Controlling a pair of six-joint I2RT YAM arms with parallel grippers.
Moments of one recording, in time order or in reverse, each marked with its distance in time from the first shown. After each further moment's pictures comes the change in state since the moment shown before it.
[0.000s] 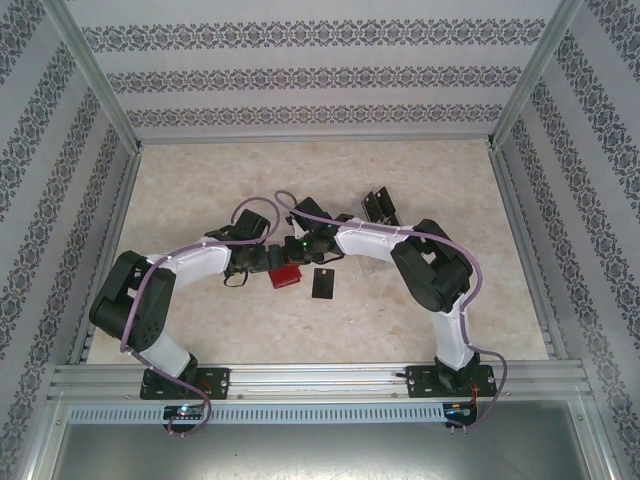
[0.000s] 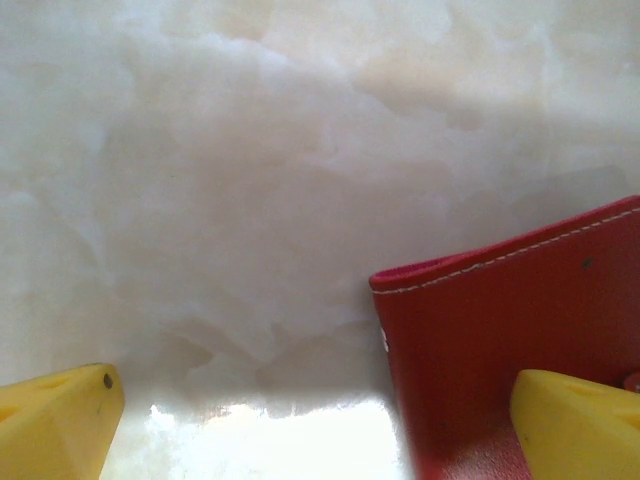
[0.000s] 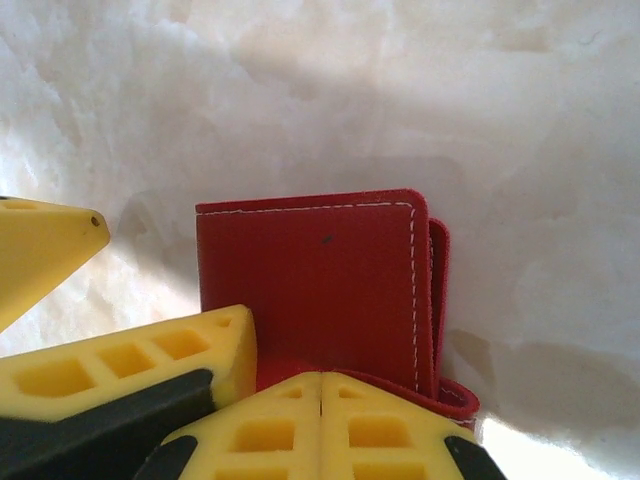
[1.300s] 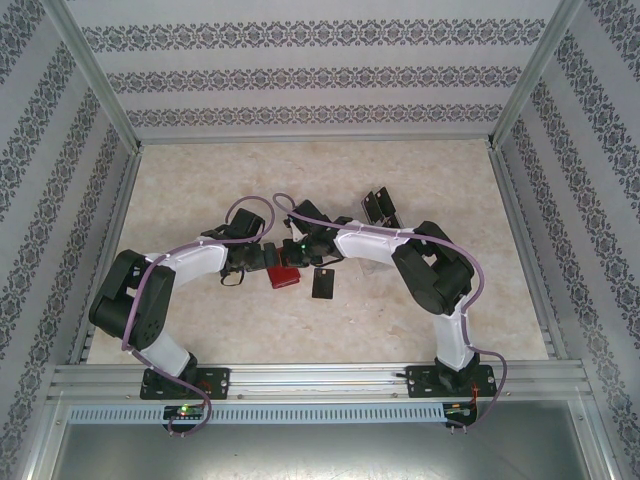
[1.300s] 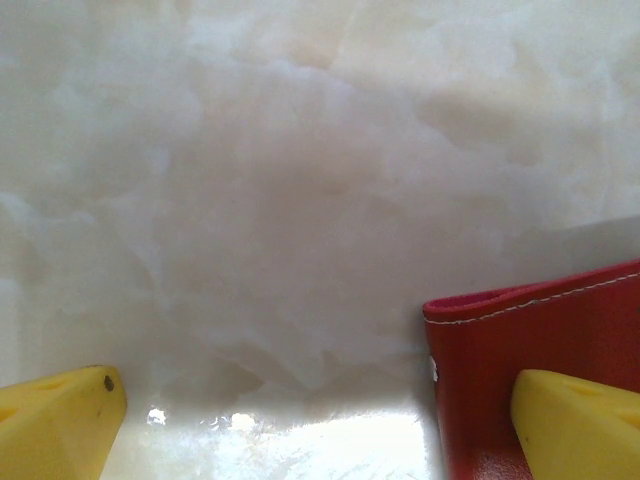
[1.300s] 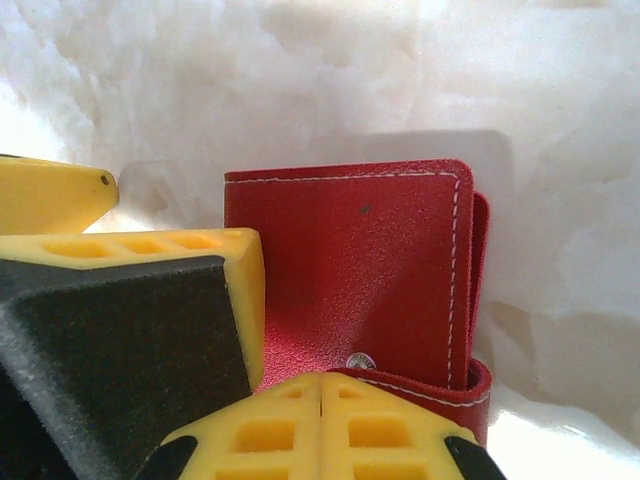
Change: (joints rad) left arm 0.039 0.016 -0.013 0.023 -0.003 -0.001; right arm 0.020 -0.020 -0.015 0.003 -0.004 0.008
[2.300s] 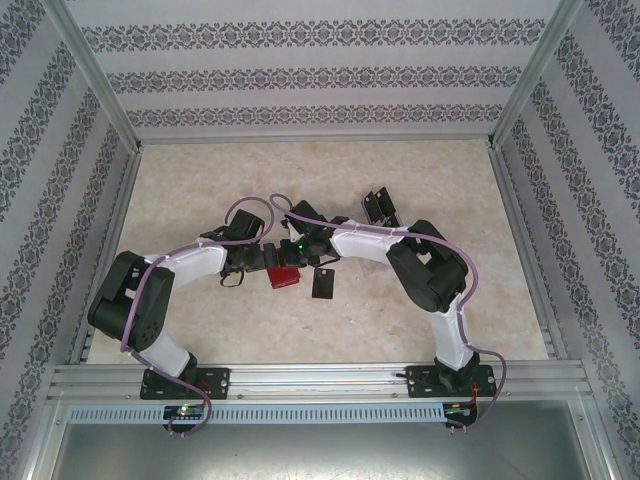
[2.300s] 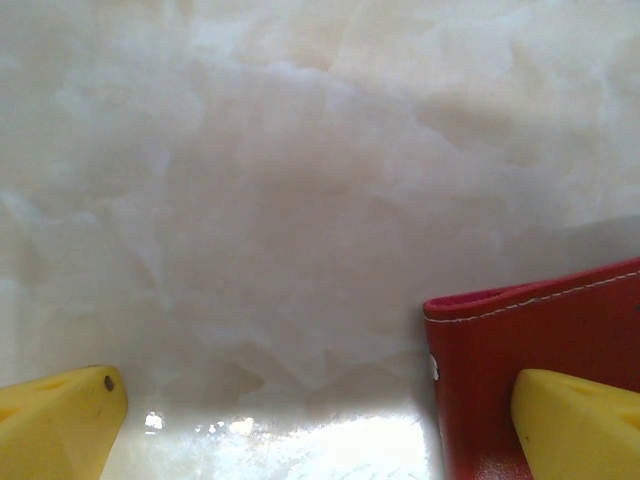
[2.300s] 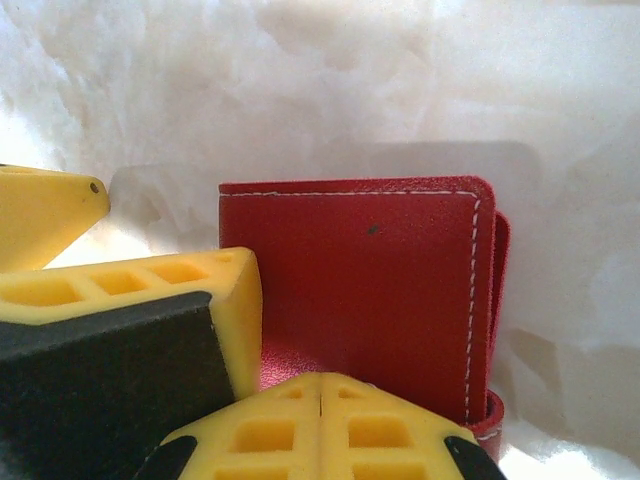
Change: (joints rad) left arm 0.000 -0.010 -0.018 0.021 0.000 0.000; right arm -0.002 0.043 0.030 -0.004 0.000 0.003
